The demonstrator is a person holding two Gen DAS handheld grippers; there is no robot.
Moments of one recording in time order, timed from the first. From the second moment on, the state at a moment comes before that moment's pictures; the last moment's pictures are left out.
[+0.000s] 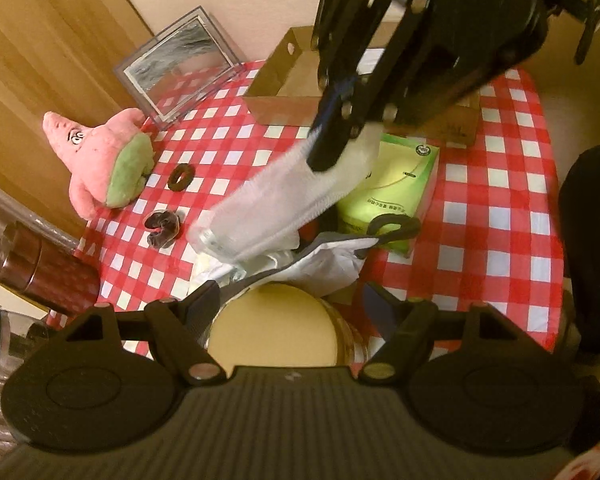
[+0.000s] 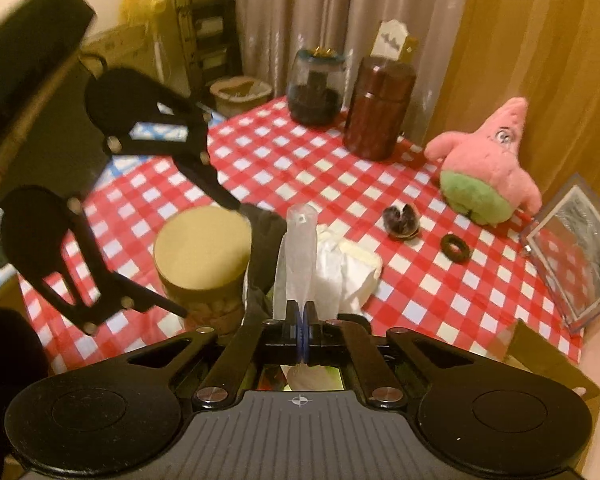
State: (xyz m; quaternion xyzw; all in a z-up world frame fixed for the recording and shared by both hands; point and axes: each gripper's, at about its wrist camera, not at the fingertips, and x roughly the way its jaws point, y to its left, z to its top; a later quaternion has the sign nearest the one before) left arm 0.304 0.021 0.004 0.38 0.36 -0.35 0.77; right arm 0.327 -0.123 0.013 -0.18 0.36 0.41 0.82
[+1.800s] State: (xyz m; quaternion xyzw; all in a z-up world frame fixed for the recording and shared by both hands) left arm 0.348 -0.016 0.067 0.35 0.37 -0.29 0.81; right arm 0.284 -0.223 0.057 -0.09 0.33 0.29 0.90
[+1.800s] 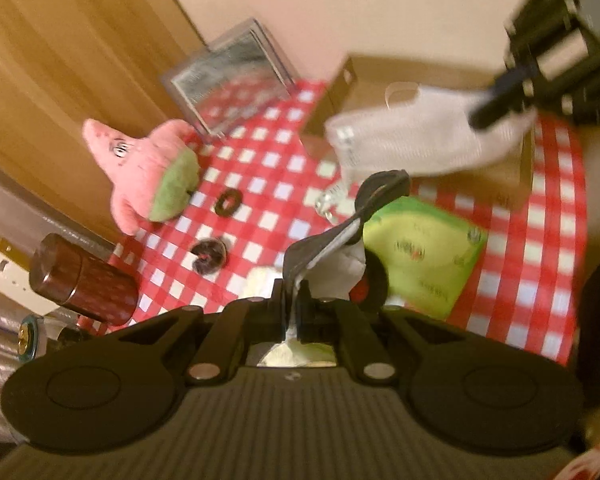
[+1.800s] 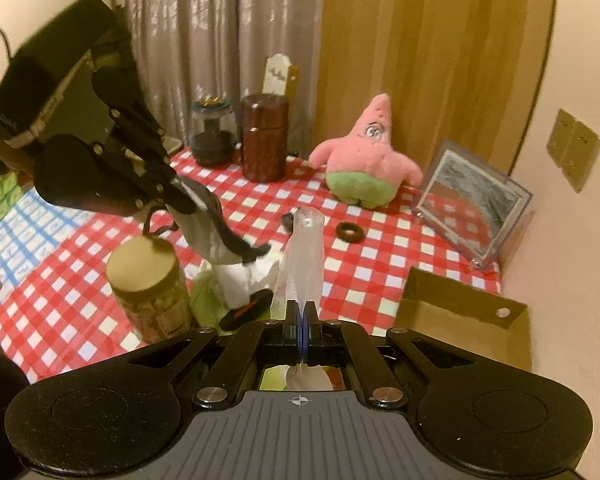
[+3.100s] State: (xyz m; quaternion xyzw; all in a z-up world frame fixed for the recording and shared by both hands) left arm 0.382 -0.211 0.035 -0.07 0.46 -0.30 0.83; right arm 0.246 -0.391 0.018 -0.01 0.34 0.09 0.94
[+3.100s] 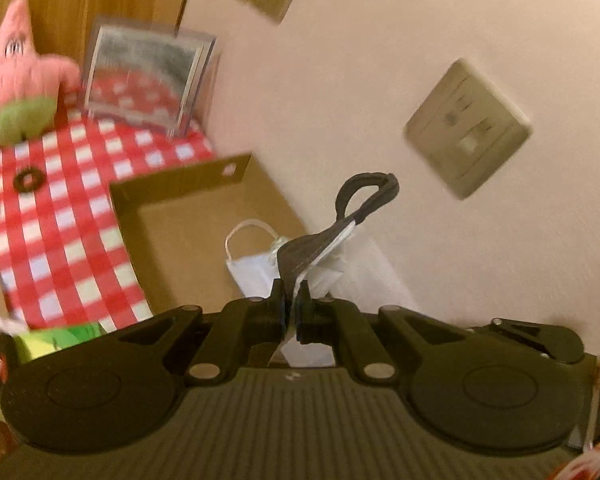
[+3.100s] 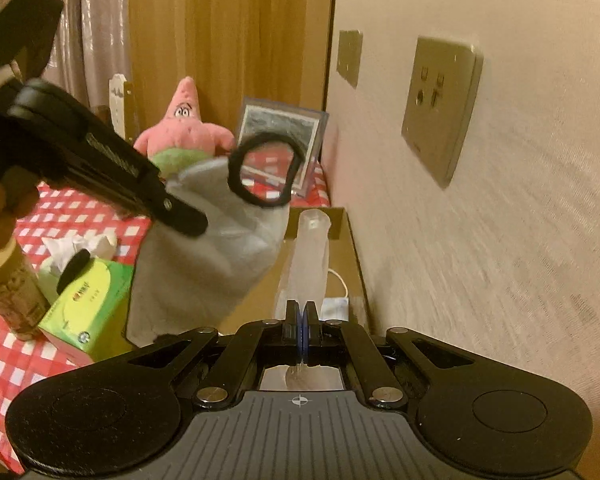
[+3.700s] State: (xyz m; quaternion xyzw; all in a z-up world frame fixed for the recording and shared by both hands) left arm 0.357 -0.161 0.033 0.01 0.41 -0.25 0.88; right arm 0.281 -0.377 -0.006 -0.03 0.34 0.10 0.93
